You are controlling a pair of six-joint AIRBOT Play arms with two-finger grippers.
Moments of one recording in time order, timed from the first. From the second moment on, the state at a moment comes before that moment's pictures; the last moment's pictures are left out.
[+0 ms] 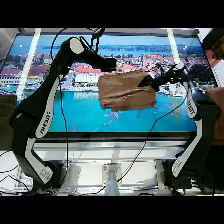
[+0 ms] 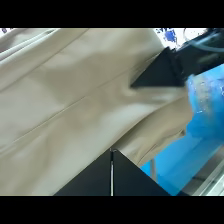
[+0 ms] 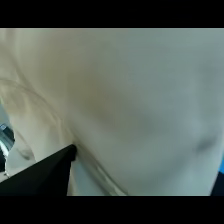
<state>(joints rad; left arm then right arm) -0.40 -1.86 2.02 0.96 -1.17 -1.47 -0.10 -2.15 1.79 -0.81 1.42 1.37</state>
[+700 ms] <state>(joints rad) -0.26 -1.72 2.02 1.08 -1.26 -1.45 -0.04 -2.08 1.97 -0.74 1.39 1.32</state>
